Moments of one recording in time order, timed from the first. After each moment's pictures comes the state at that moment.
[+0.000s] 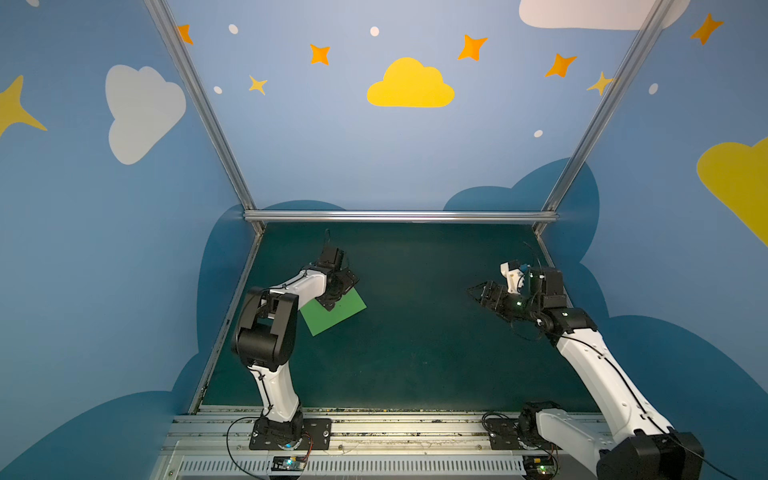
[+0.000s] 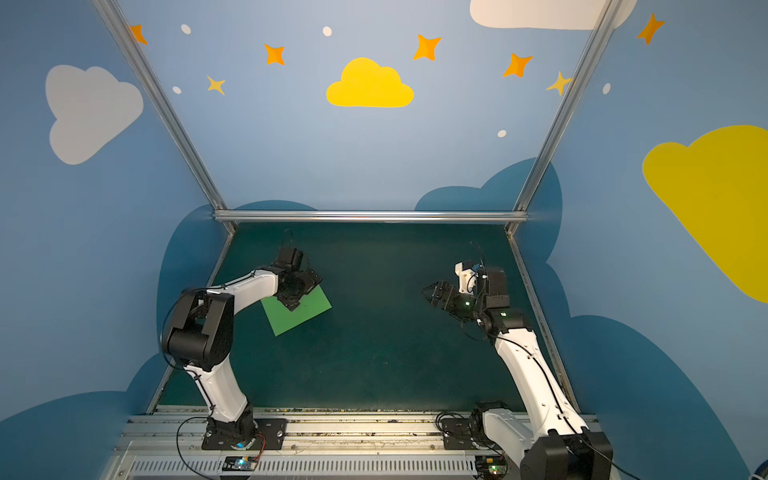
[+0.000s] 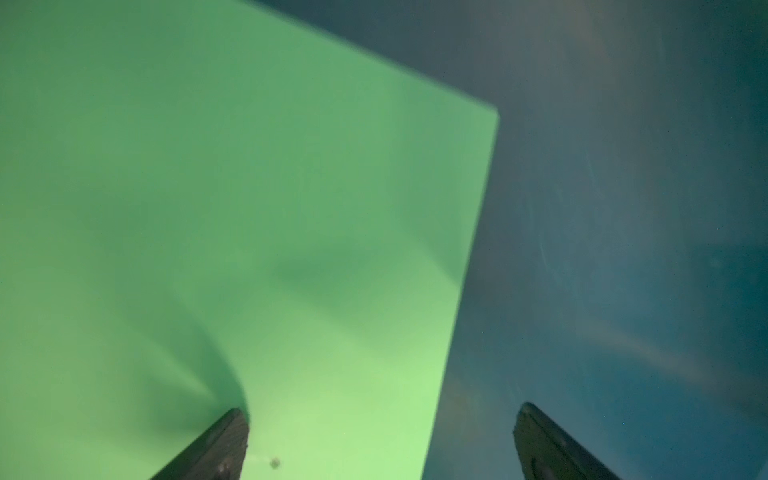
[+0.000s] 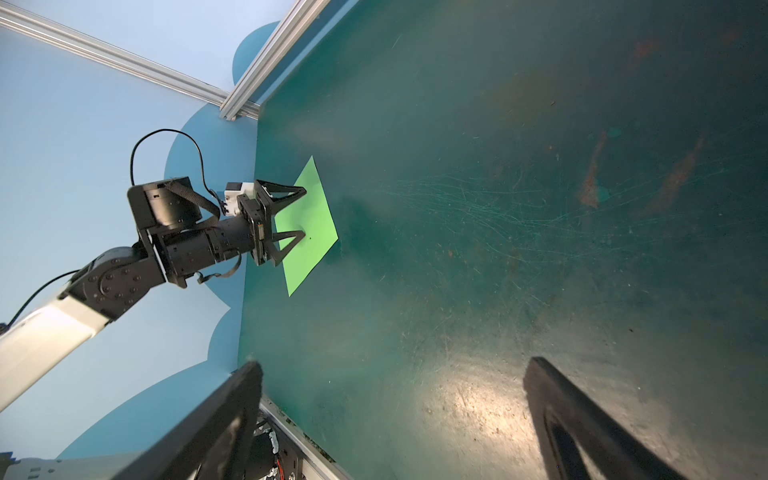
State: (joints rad) left arm -0.17 1.86 1.18 -0.43 0.03 -1.02; right arm 0.15 1.05 0.84 -0.53 -0.58 0.55
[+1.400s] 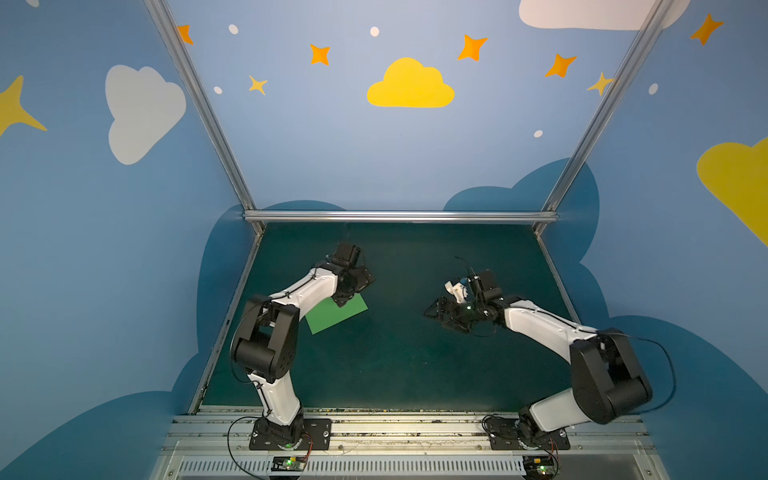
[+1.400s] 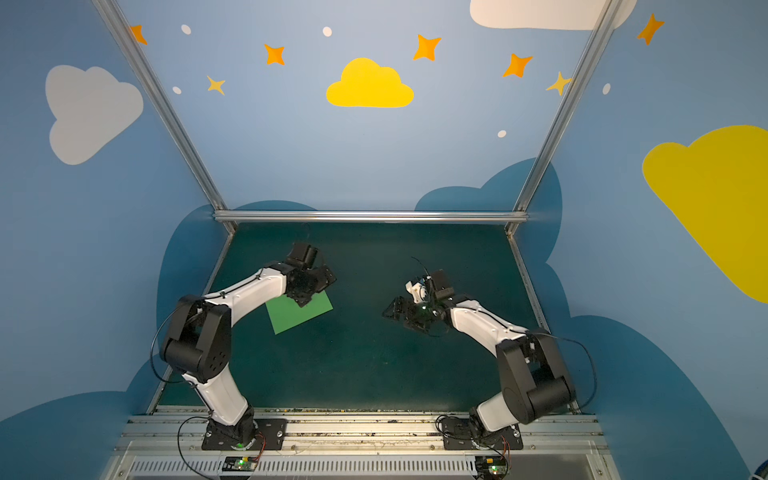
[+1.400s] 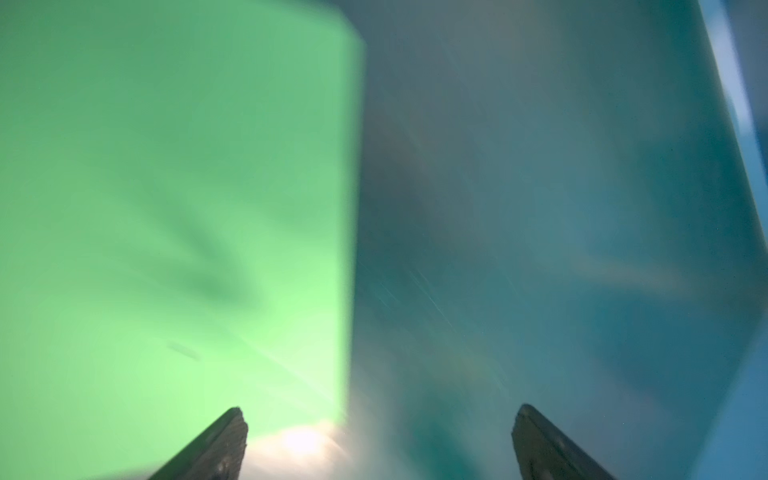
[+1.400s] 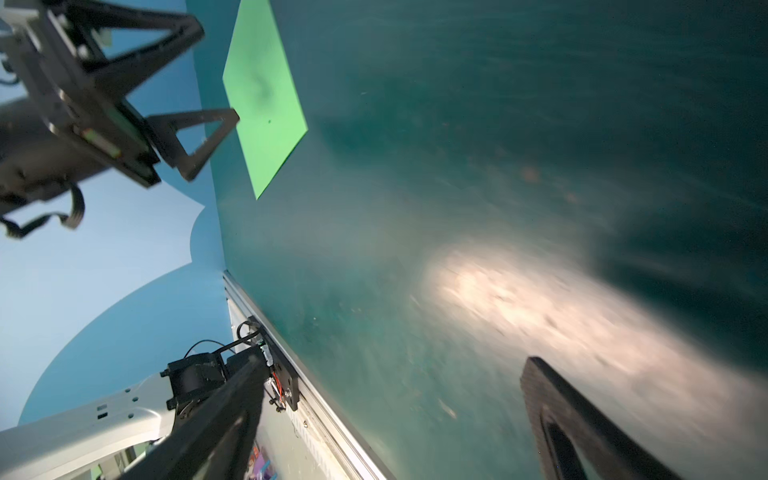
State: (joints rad) left arm -0.27 1.78 1.24 -0.53 0.03 -0.95; right arm 0.48 1.55 0.89 -0.32 -0.64 0.62
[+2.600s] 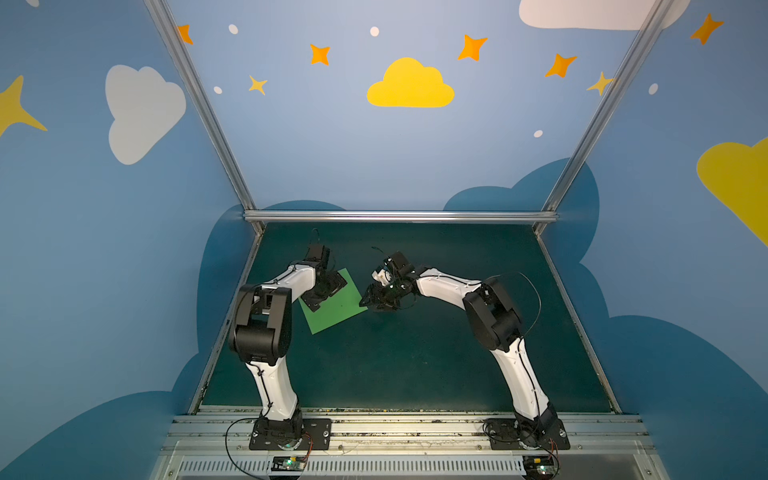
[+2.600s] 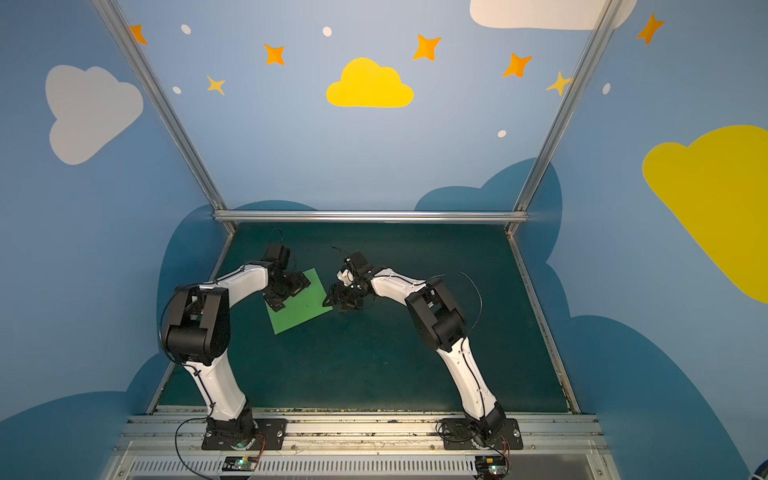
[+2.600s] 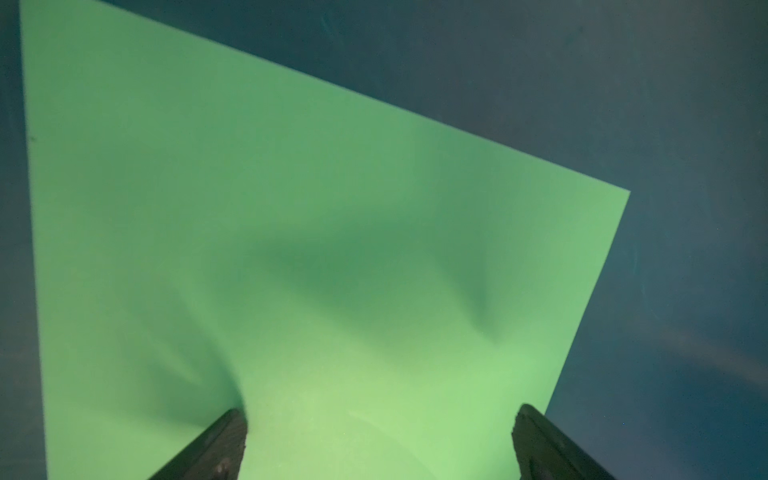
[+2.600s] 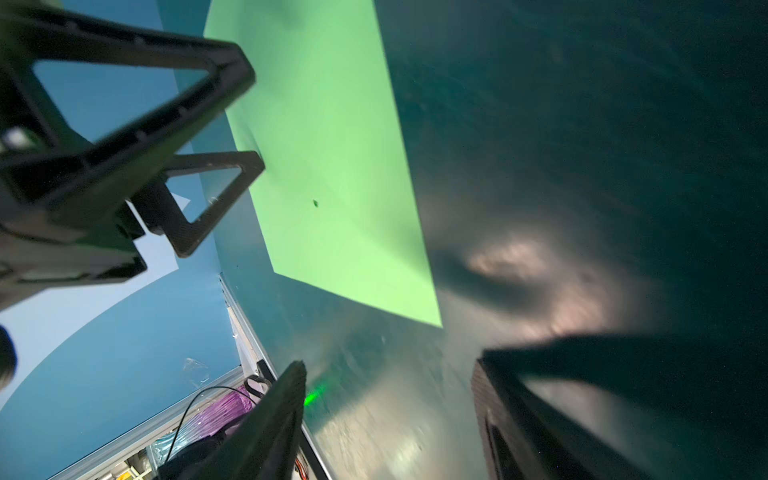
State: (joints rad) left arm -0.09 1.89 1.23 -0.57 0.05 -0.85; right arm 0.76 2.34 1.78 -0.45 -0.65 0.73
